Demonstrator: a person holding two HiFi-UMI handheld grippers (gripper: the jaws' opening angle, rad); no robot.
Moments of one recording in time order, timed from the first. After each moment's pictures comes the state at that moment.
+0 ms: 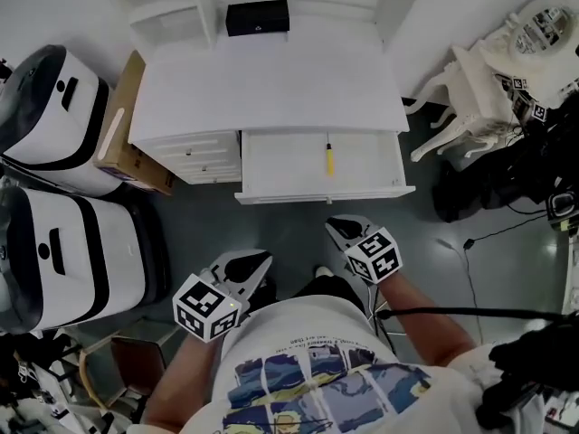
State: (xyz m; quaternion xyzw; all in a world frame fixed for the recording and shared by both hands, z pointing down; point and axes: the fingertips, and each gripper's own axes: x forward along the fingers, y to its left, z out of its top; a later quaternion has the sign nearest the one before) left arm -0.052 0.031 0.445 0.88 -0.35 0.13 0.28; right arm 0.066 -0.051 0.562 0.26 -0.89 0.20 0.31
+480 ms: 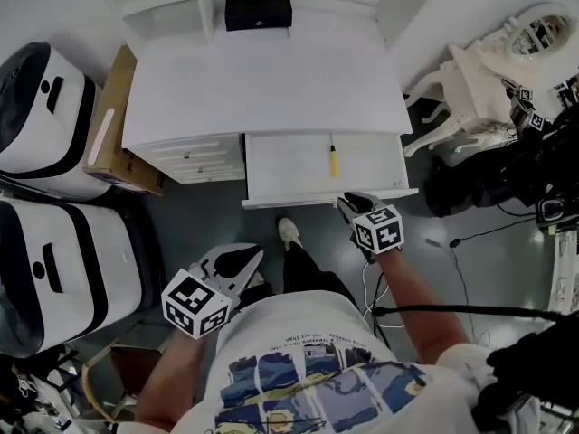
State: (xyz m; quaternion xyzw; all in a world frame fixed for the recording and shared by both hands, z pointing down) left arm -0.120 -0.004 0.455 0.89 -0.33 0.12 0.28; right arm 0.071 -0.136 0.602 0.37 -0.83 0.23 0.35
